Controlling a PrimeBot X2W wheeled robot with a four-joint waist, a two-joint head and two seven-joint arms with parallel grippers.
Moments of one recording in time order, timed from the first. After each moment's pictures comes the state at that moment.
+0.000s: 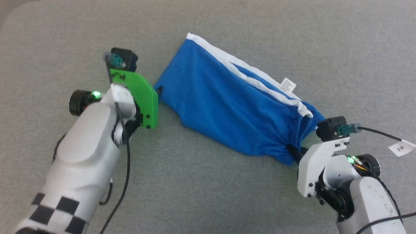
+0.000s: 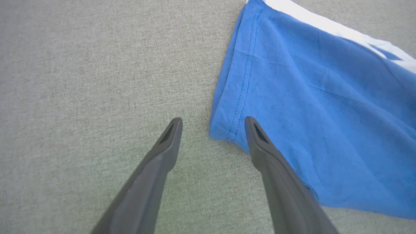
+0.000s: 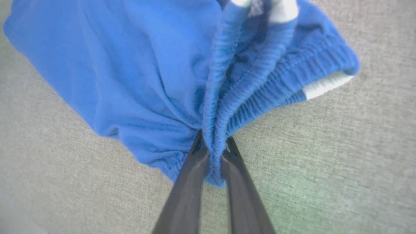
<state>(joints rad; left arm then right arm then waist) -0.78 0.29 -0.51 0.56 -0.58 0.02 0.45 -0.23 -0.05 0.07 0.14 0.24 0.13 0.62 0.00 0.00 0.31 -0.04</state>
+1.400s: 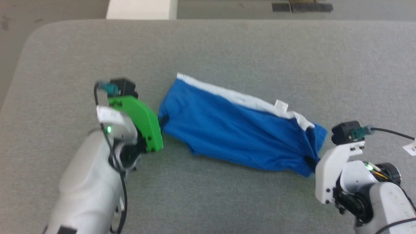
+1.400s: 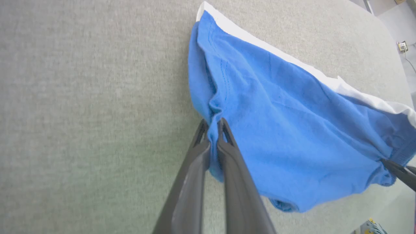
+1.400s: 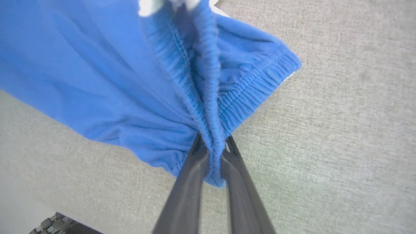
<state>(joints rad) -0.63 0.25 -0.40 0.49 -0.81 -0.02 0.54 -0.19 -0.09 0.01 0.07 0.24 0.13 0.76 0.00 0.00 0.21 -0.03</state>
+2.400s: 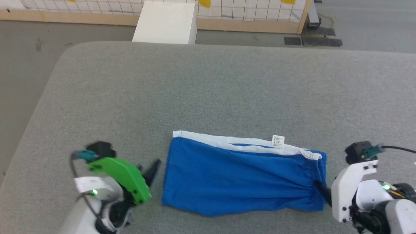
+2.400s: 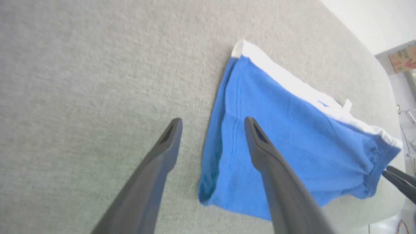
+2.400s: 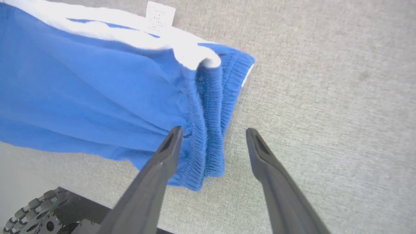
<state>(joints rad) -0.21 0.29 -0.31 0.20 -0.89 0.14 0.42 -0.09 -0.21 0.02 0.07 0.30 0.13 0.80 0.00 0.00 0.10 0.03</state>
